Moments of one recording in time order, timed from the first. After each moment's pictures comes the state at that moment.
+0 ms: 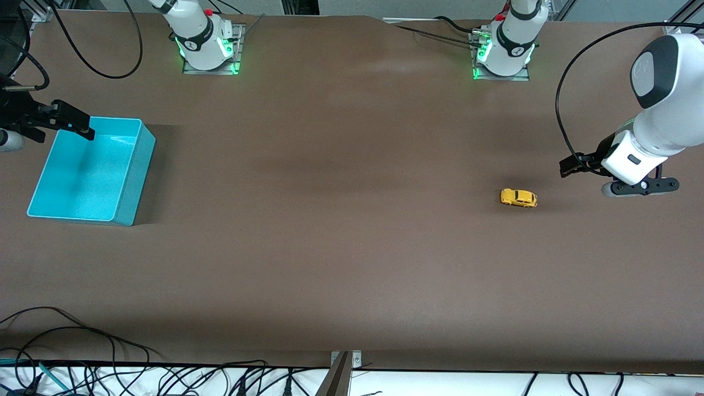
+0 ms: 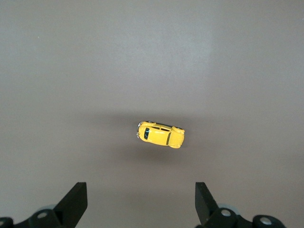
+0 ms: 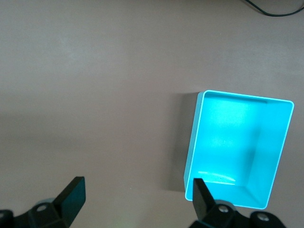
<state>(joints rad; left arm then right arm) -0.04 0.06 0.06 -1.92 0.01 1.89 -0.07 -0.04 0.06 0.03 -1.51 0.00 1.54 -0.07</state>
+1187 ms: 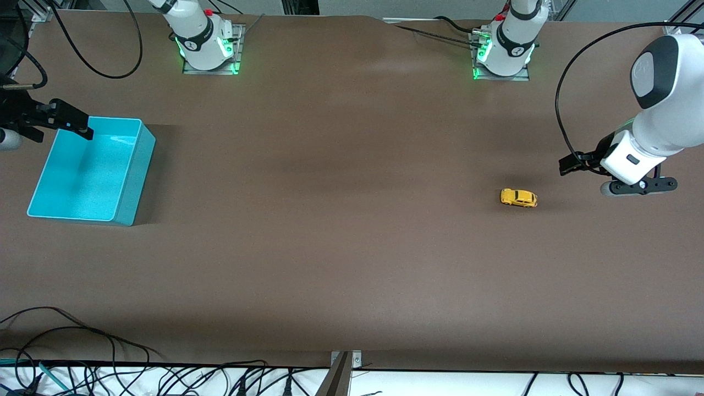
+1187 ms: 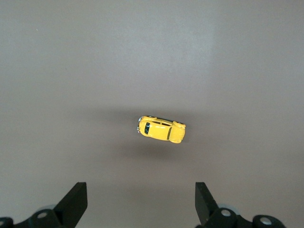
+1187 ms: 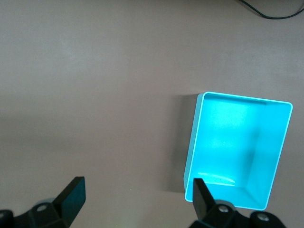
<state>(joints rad) -0.04 0.06 0.06 -1.92 0.01 1.87 -0.08 -0.04 0.06 0.03 -1.51 0.00 1.54 -0.07</state>
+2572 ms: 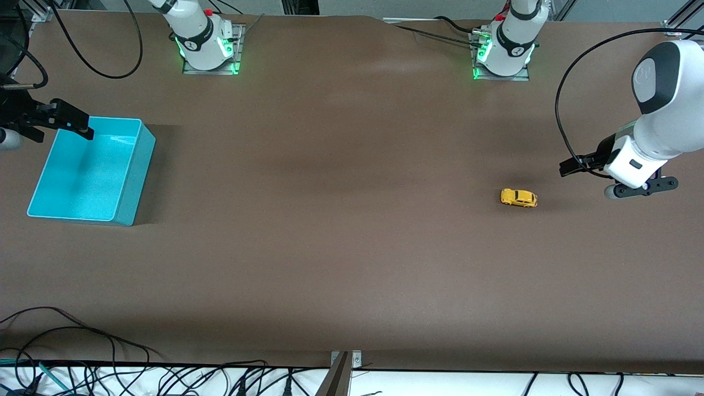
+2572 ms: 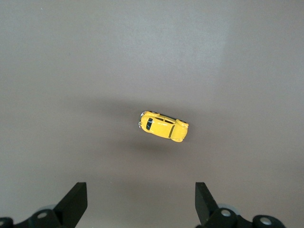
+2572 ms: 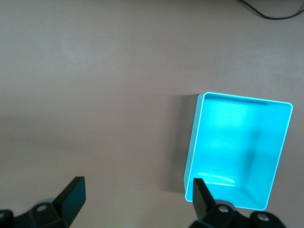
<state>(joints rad) -0.03 0.08 0.07 -1.93 0.00 1.86 -0.15 -0.04 0.06 0.03 -1.51 0.00 1.54 -0.07</state>
